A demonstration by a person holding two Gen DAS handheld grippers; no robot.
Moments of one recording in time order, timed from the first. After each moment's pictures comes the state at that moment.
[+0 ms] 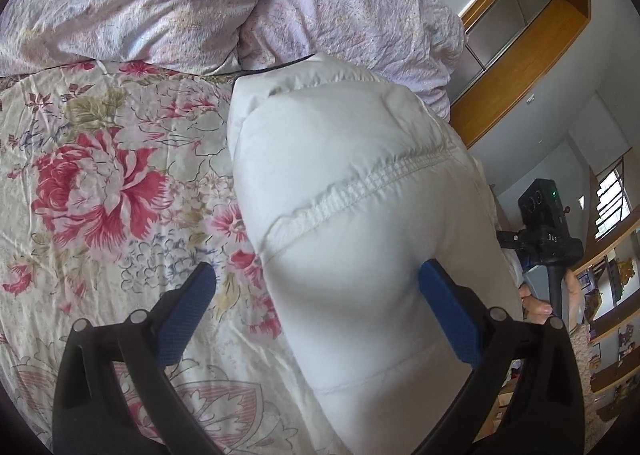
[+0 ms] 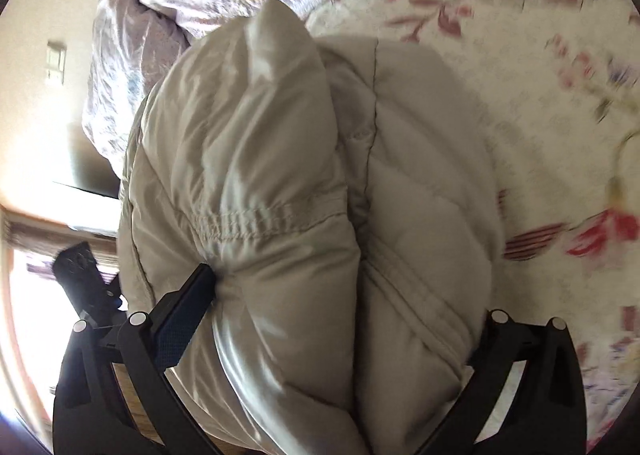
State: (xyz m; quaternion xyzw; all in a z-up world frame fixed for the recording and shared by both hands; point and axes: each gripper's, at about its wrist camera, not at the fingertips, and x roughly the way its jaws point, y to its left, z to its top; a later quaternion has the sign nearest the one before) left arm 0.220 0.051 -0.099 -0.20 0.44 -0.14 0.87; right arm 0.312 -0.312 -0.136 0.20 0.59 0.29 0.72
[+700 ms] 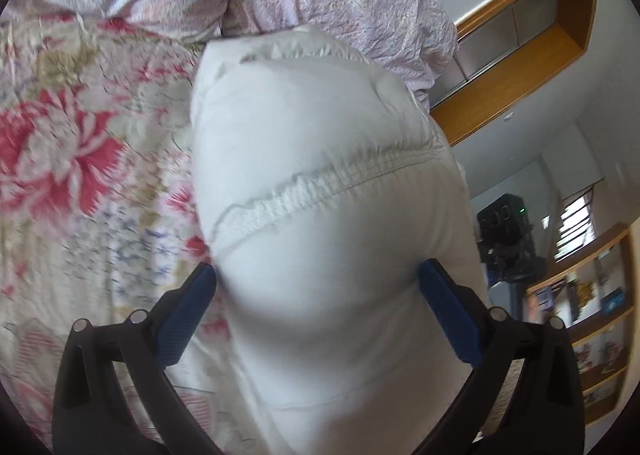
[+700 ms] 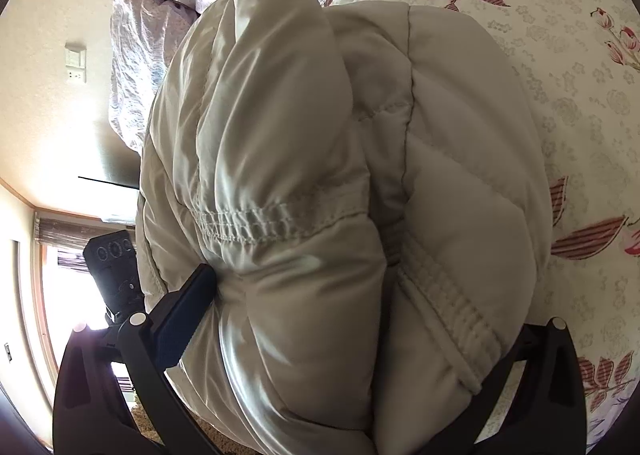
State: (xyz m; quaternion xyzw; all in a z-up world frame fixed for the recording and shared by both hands) left arm 0.238 0.045 -0.116 -0.29 0.44 -0.19 0.83; right arm 0.313 -0.303 -0.150 0.25 0.60 0.34 0.67
